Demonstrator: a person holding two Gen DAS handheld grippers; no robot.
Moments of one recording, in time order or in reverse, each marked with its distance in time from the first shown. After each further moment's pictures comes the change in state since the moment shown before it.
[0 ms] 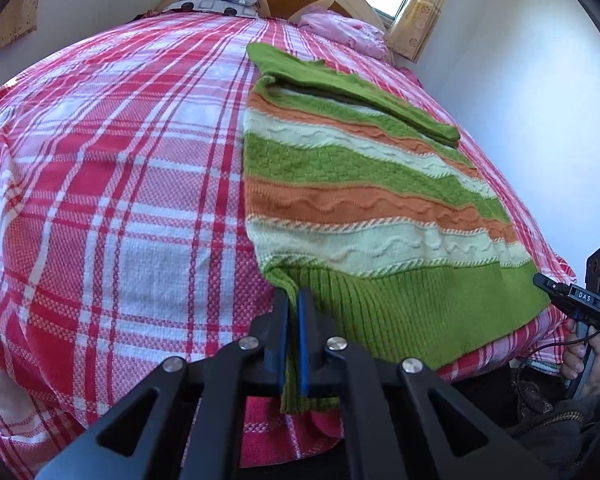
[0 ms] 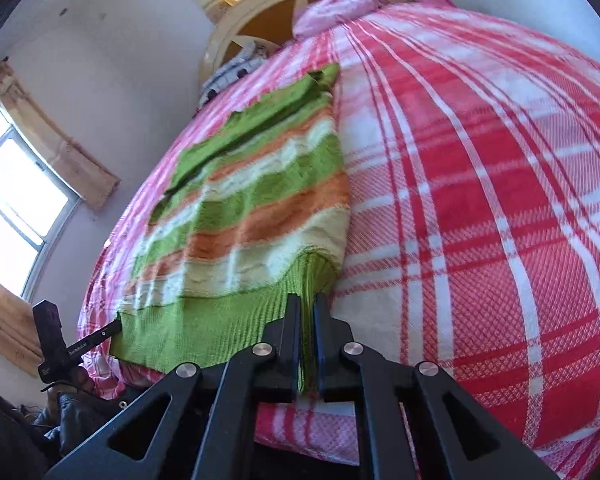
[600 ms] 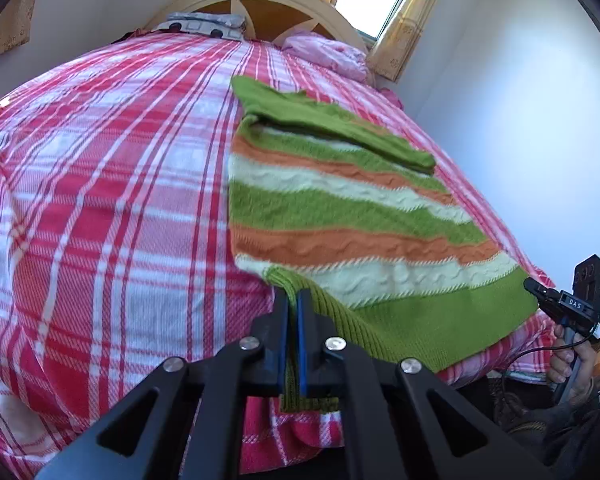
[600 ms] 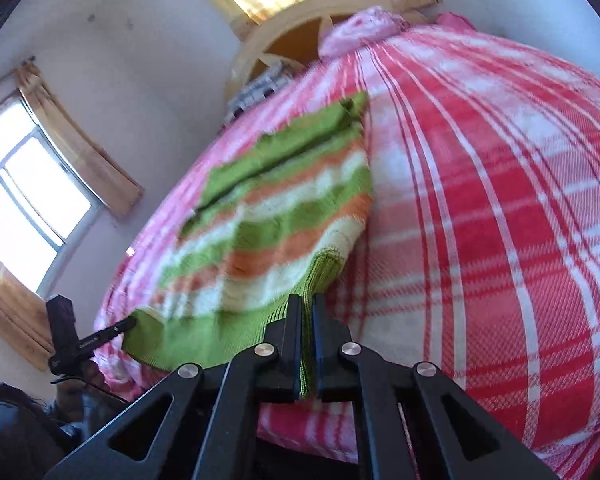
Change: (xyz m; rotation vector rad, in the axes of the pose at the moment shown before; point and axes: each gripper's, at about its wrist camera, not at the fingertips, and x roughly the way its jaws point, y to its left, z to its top) left arm -0.037 -0.001 0.012 0.019 -0.104 -0.093; right arm -0.031 0.015 0.009 -0.036 -0.134 0.108
